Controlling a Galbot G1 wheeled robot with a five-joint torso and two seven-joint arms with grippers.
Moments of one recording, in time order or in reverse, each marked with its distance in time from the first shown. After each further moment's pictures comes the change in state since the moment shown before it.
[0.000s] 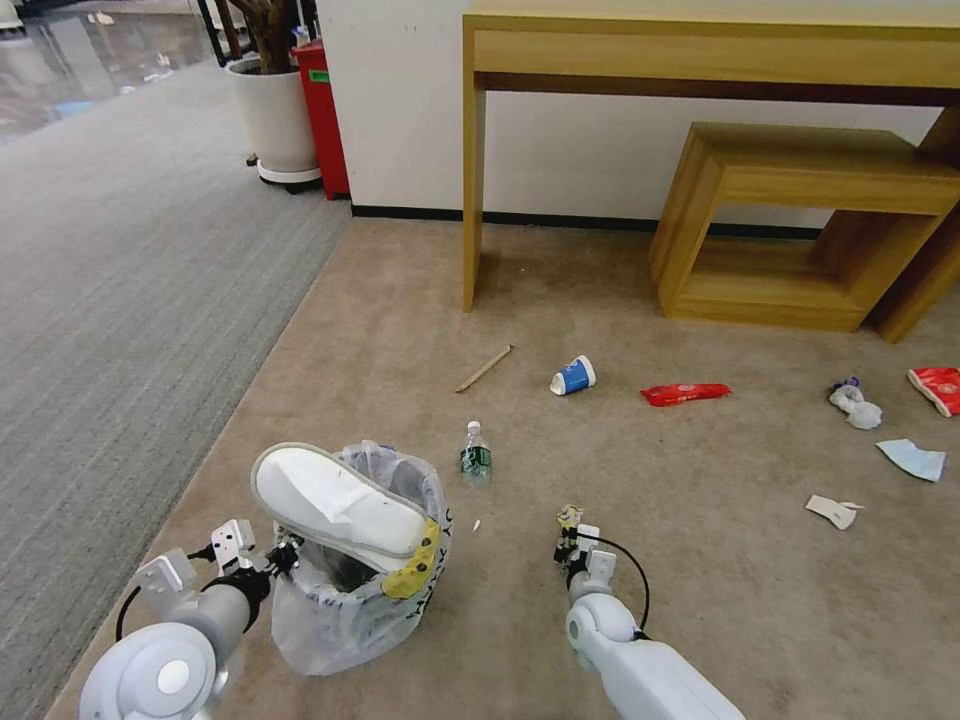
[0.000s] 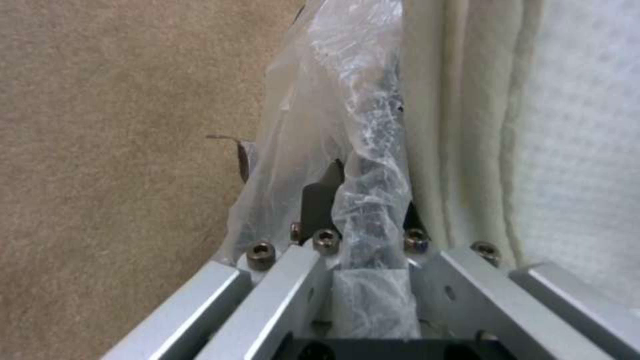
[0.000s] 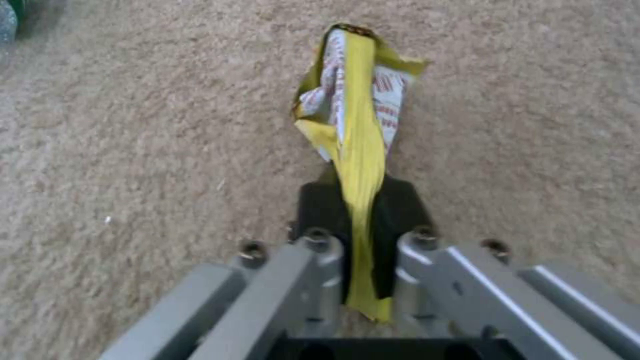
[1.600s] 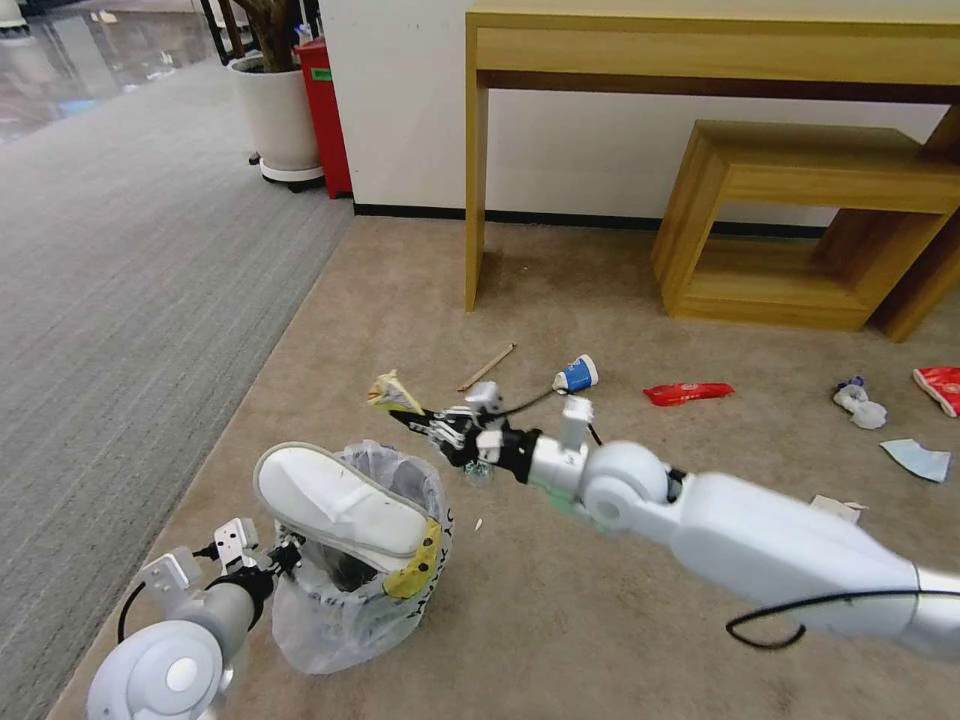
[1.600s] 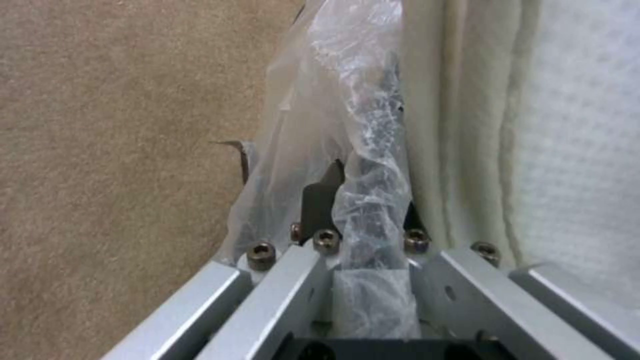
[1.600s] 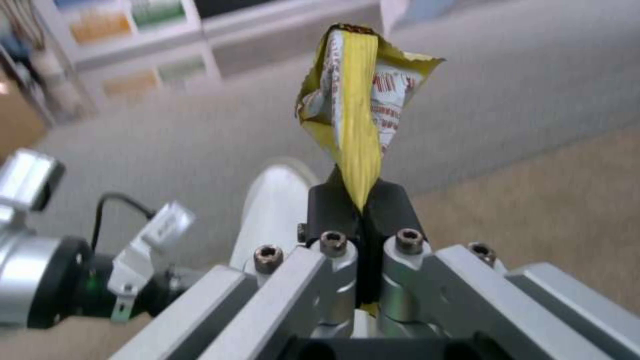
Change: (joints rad) left arm -0.015 -0.032 0.012 0.001 0.063 0.006 0.005; right arm 0.786 -0.457 -0.762 0.836 0.483 -0.135 -0.484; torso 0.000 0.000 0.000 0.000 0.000
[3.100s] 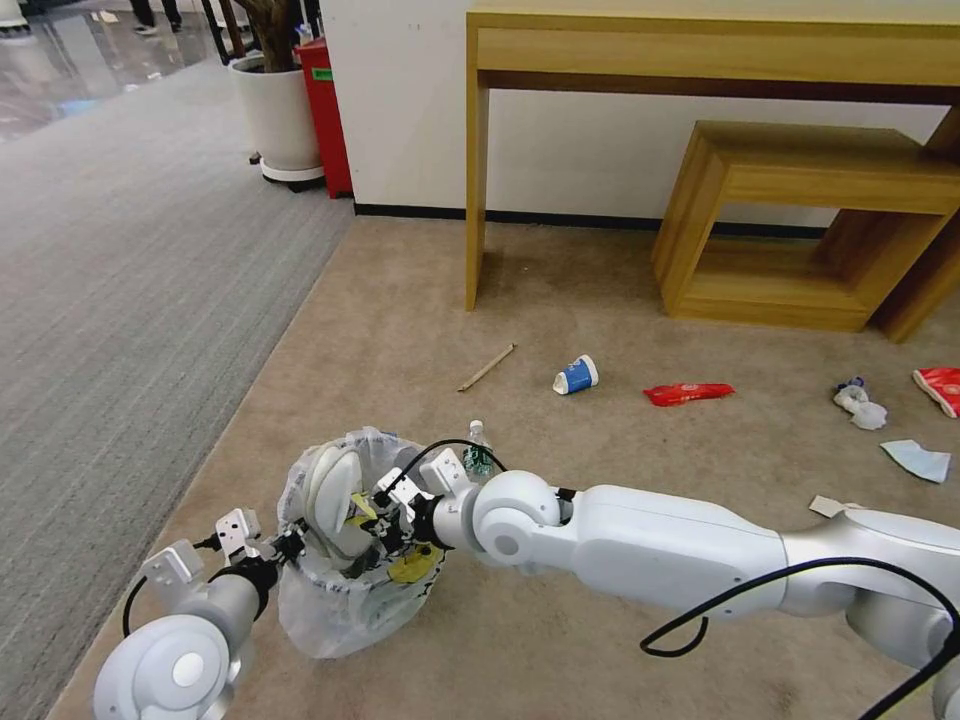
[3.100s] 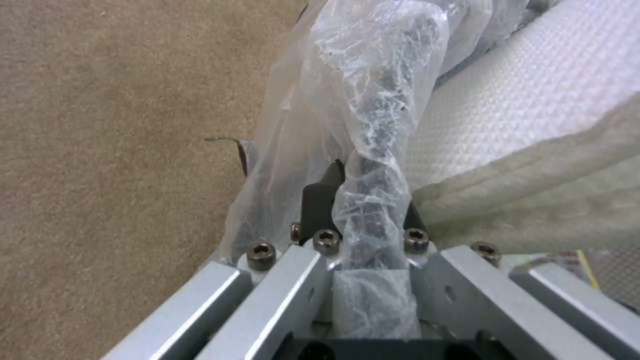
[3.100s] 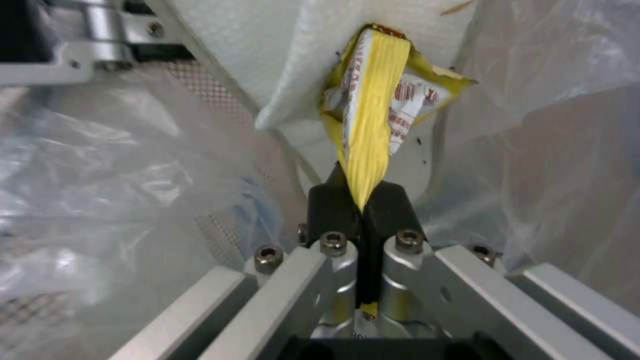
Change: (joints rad) left arm -0.016 -0.035 0.006 -0.020 0.011 0.001 -0.004; right arm -0.025 0.249 -0.131 -0.076 0.134 -0.476 0.457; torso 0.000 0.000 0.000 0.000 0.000
